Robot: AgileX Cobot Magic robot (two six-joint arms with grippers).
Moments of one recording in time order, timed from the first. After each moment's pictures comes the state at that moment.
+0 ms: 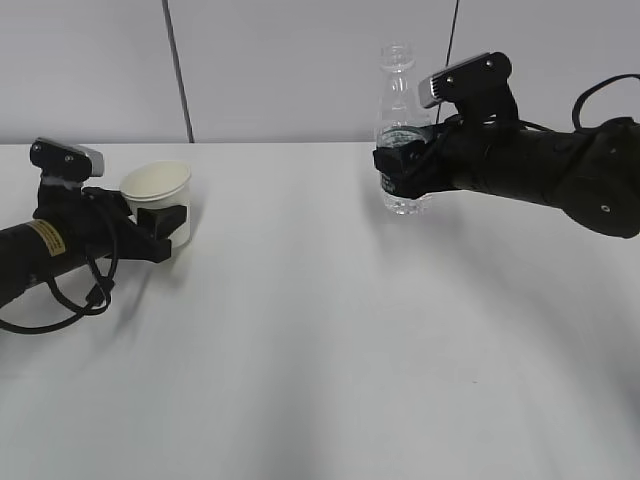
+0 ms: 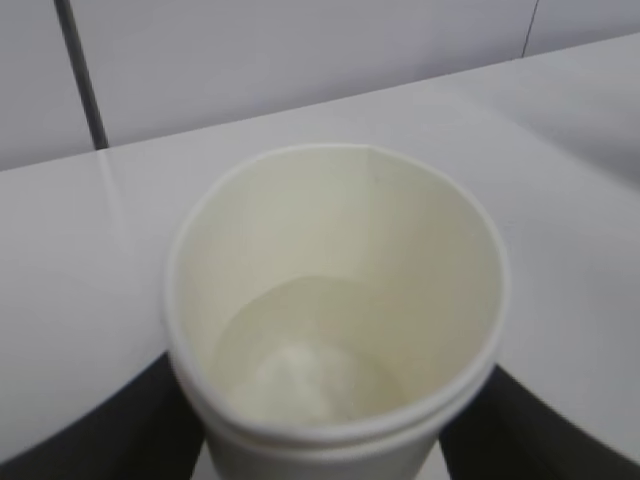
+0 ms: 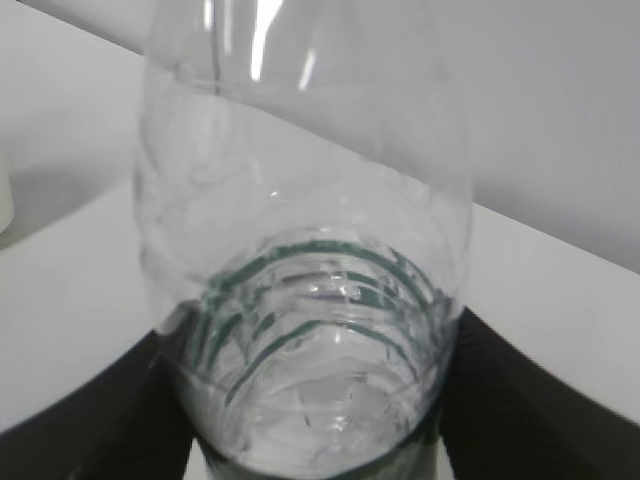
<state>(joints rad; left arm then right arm) -0.06 2.10 -0.83 0.59 -0.95 -0.23 0.21 1.89 -1.03 -0.58 -0.47 0.33</state>
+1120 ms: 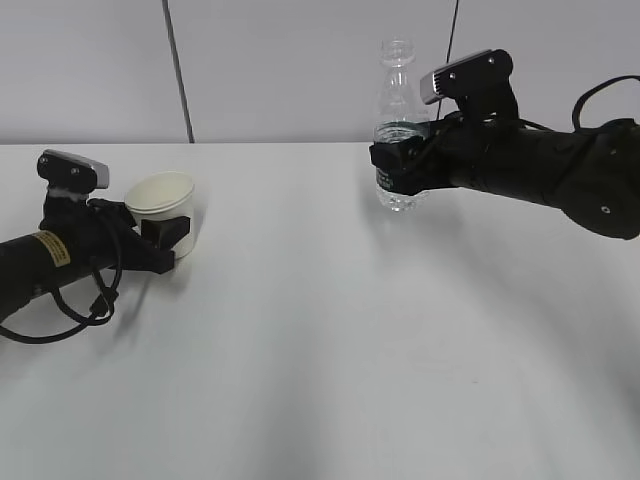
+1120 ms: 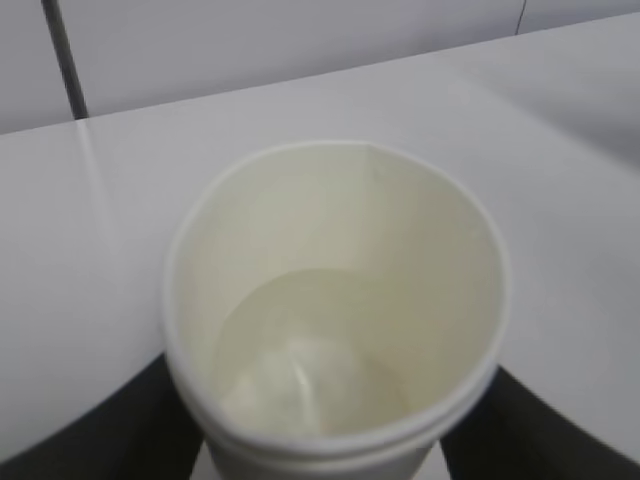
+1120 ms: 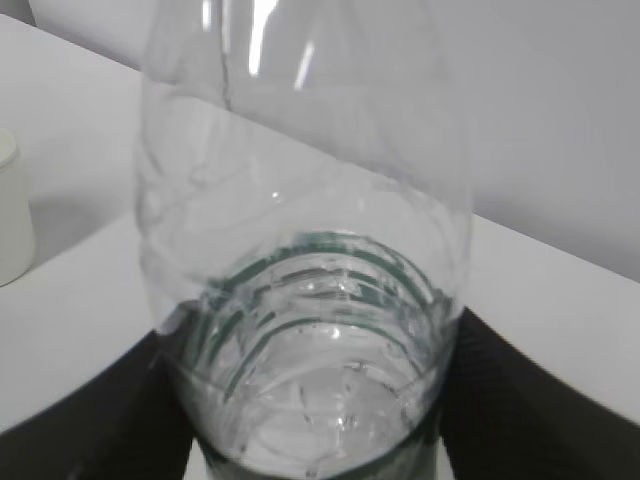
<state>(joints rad) -0.06 2.14 -0.83 0.60 -0.97 -0.23 0.21 1.89 -1.03 -0.58 -0.51 0.35</state>
